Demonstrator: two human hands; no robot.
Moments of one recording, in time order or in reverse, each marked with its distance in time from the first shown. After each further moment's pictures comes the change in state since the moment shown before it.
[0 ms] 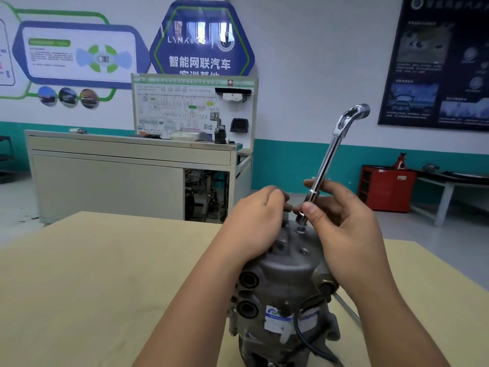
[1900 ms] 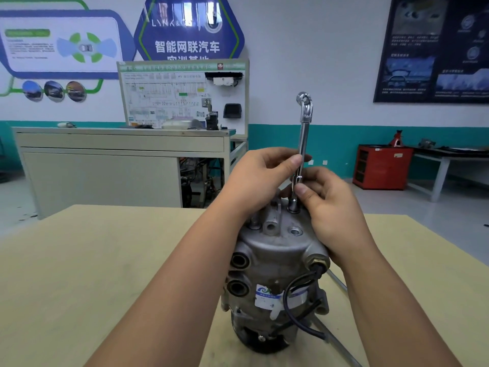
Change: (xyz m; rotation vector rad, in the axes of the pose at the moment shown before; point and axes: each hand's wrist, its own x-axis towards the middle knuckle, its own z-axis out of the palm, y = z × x) left_hand 0.017 0.017 0.016 -0.263 -0.060 0.210; right_hand 0.009 0.028 -0.008 0.118 -0.073 0.151
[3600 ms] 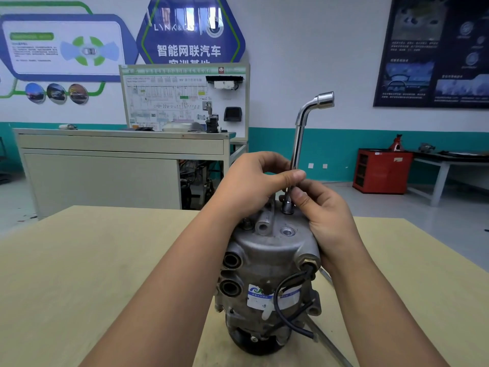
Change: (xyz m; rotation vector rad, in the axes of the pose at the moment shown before) left_hand 0.001 -0.006 -0.001 0.165 0.020 -0.017; right_hand -0.005 0.016 -0.002 0.376 -0.021 0.100
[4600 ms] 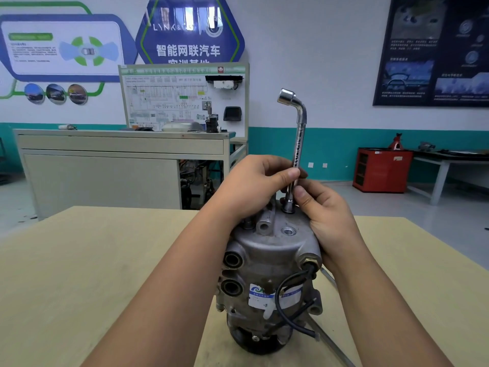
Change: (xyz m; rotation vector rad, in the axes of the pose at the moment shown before) left_hand -0.004 0.003 -0.005 0.033 -0.137 0.050; right_hand 0.000 0.001 0.000 0.098 -0.069 0.034
